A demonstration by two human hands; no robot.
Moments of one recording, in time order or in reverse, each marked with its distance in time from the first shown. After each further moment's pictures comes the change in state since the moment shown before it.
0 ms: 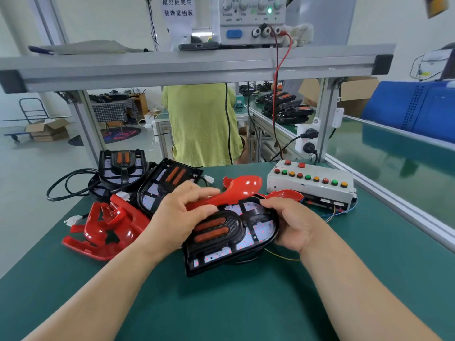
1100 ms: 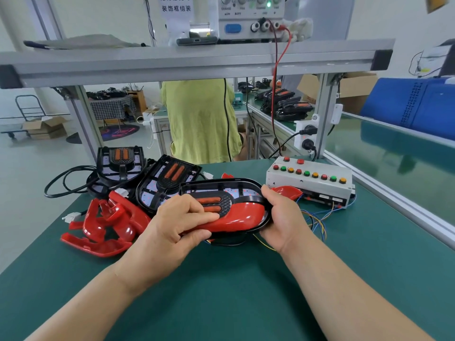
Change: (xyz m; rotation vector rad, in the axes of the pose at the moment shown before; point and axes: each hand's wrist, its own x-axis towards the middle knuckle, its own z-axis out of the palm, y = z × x) left_hand -0.043 0.013 -0.013 0.383 -0.101 0.363; right_hand 0.002 0.017 0.023 0.175 0.057 -0.254
